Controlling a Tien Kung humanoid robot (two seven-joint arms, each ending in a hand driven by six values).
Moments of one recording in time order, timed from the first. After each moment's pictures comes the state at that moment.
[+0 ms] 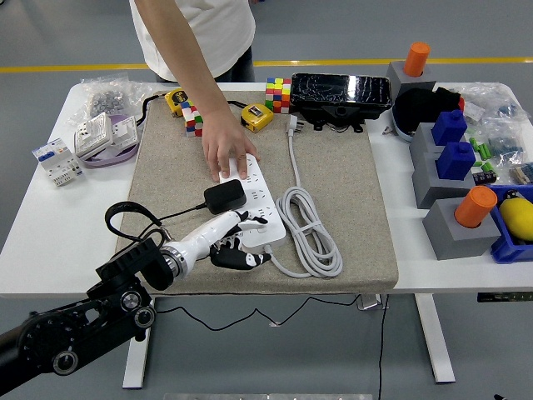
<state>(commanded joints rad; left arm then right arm) -0.45 0.29 -0.58 -1.42 1.38 0.26 0.20 0.00 -0.26 1.08 0.38 -0.67 -0.03 -0.11</state>
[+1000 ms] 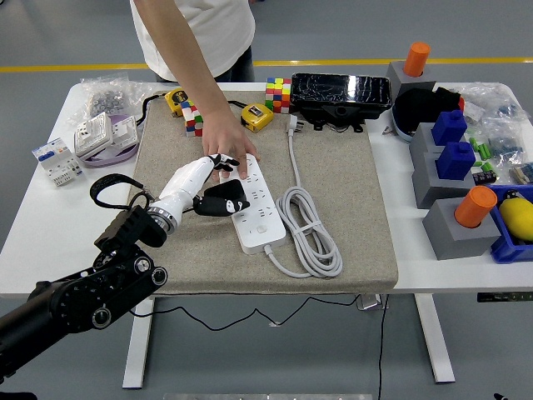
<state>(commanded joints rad) -0.56 0.18 -0.65 -1.04 1.63 0.36 0.15 0.01 -0.26 1.07 0.38 -0.66 -0.03 -0.11</state>
